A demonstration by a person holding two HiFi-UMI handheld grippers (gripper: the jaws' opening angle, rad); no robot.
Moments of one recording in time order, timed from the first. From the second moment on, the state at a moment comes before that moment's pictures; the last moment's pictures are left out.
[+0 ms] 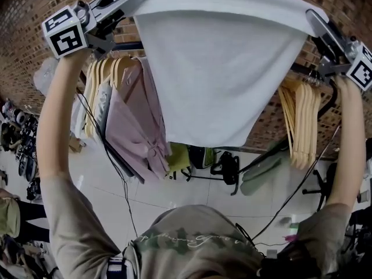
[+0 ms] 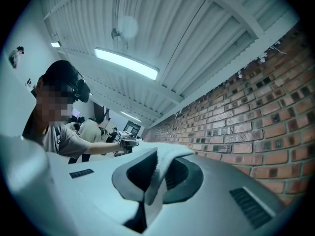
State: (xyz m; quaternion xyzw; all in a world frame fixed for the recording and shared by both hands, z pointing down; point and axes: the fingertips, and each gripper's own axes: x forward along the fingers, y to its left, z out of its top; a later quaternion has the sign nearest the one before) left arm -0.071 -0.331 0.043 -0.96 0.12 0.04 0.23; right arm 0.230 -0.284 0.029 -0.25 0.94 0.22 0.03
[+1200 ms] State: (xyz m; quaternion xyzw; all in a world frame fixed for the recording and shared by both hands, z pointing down) left arm -0.045 -0.471 0.027 -0.97 0.18 0.01 0.17; right arm 0.261 -0.408 0.018 -0.29 0.94 0.14 0.06
